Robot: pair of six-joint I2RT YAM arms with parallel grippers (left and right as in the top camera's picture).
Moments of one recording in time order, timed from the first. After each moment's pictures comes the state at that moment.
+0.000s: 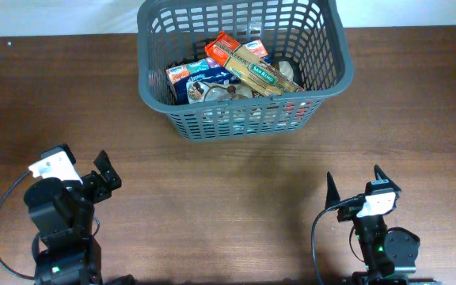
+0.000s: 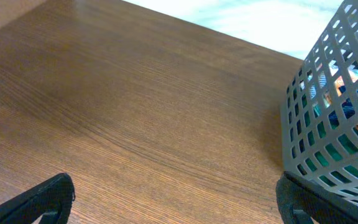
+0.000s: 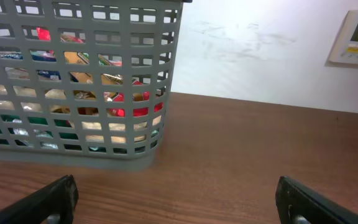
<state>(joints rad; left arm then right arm) 0.32 0.67 0.62 -0.45 0.05 -0.14 -0.03 0.01 0.01 -0.06 -0.15 -0.07</state>
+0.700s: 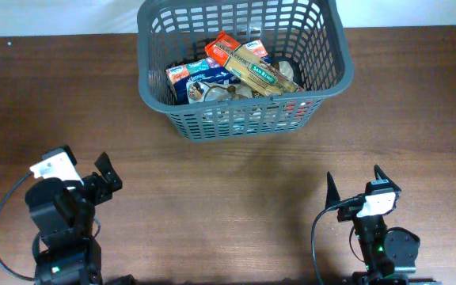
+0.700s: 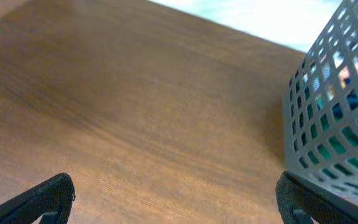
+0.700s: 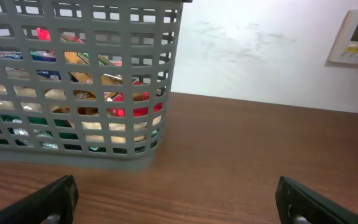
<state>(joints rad) 0.32 0.67 0.62 -0.47 0.05 -0.14 -0.03 0.01 0.01 -0.06 -0.15 -0.07</state>
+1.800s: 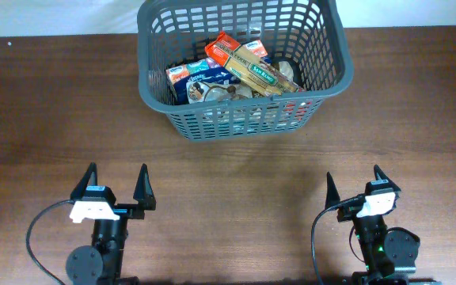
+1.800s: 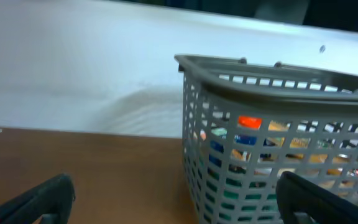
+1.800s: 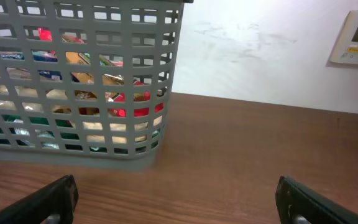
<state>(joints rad) 0.10 0.11 0.15 0.05 0.16 -0.14 -0.03 0.01 0.01 -0.06 -0.15 -0.07</state>
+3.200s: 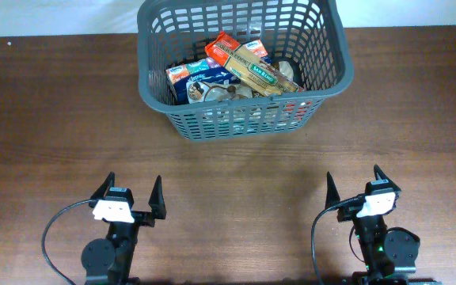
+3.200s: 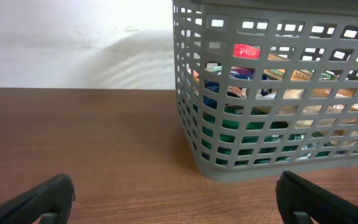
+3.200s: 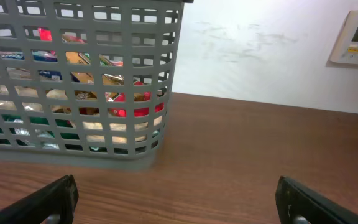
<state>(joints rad) 0.04 0.01 0.01 -0.06 0.16 -0.07 -0.03 0.01 0.01 -0.06 -0.15 -0.07</state>
